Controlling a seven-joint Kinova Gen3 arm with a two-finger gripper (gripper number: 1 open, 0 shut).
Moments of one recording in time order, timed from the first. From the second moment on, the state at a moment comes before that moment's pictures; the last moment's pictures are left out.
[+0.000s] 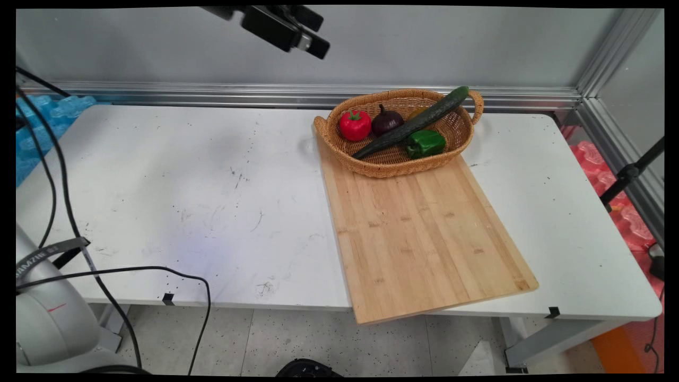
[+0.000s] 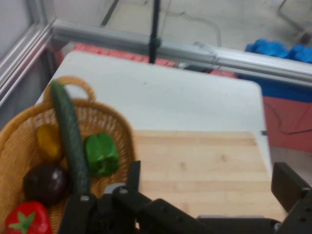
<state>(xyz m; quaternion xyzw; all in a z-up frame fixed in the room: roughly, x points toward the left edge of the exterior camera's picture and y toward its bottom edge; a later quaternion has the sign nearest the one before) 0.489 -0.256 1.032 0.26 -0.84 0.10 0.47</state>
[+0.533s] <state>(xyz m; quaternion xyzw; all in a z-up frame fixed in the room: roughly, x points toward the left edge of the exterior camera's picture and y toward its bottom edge) 0.451 -0.319 0.992 0.32 -0.85 0.13 0.40</state>
